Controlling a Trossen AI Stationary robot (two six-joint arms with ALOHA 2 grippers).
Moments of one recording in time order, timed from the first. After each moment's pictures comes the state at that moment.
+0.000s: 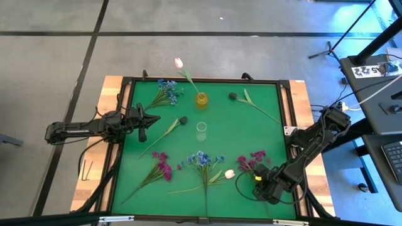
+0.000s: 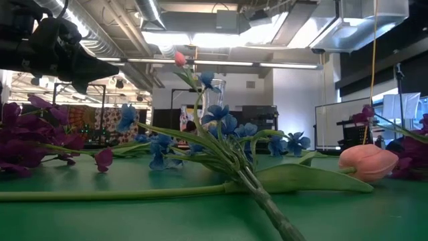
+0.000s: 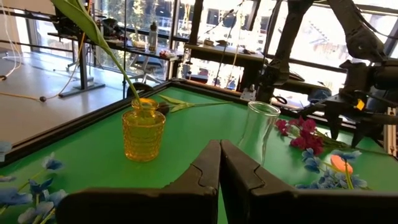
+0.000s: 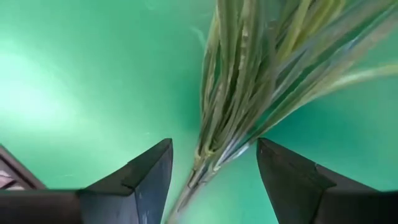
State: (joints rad) left arm 0.12 0.09 0.01 0.04 -0.19 -0.18; right arm 0.92 1.56 0.81 -0.55 0.08 1.74
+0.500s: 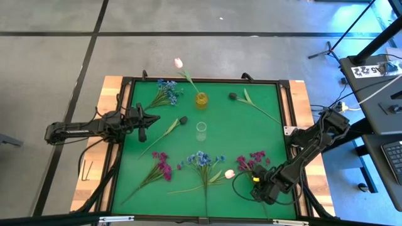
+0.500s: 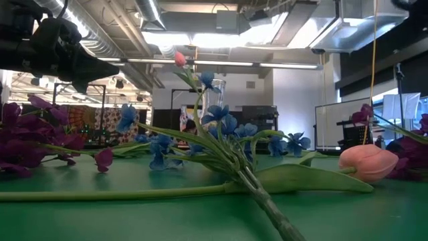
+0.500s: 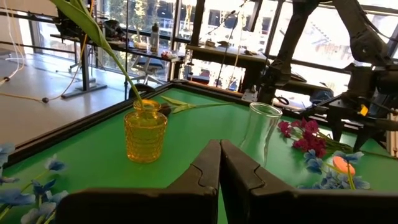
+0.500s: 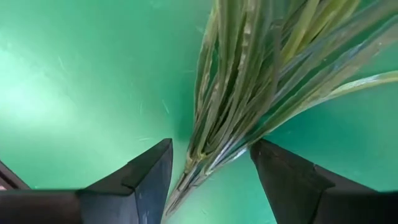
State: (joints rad) left arm 0.12 0.09 0.01 0.05 -0.20 -0.17; right arm 0.88 1.67 0.82 -0.57 0.03 1.69
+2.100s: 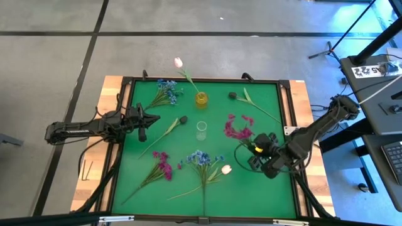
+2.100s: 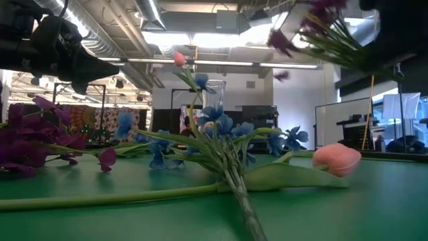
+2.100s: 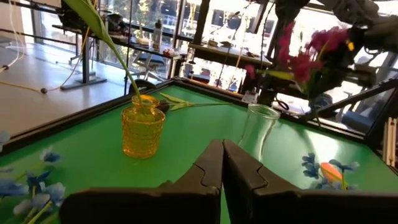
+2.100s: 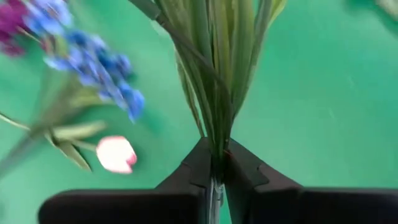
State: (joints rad) left arm 0.12 0.09 0.01 0.04 -0.20 -0.23; right arm 0.66 1.25 0.92 -0.90 0.65 1.31
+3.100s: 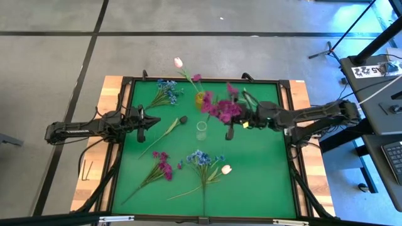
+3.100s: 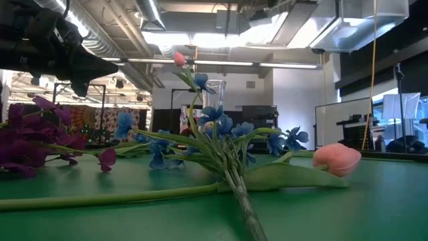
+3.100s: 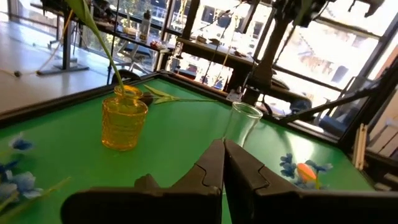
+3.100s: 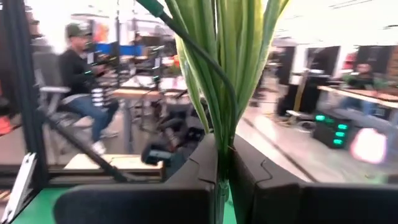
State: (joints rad) left arm 0.12 0.09 0.01 0.05 -0.14 -0.33; right arm 0.06 1.32 0.92 0.51 0.13 -0.11
